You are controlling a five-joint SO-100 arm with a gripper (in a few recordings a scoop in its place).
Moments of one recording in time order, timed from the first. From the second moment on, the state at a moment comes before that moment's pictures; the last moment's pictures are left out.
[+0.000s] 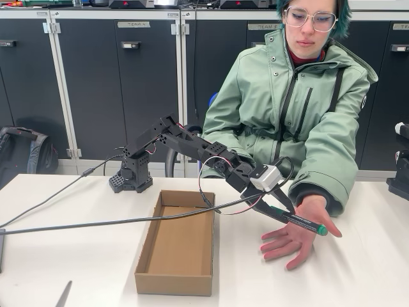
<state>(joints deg) -61.9 45.4 55.4 19.9 -56.4</state>
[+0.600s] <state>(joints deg) -61.4 46.5 57.4 21.7 -54.0</state>
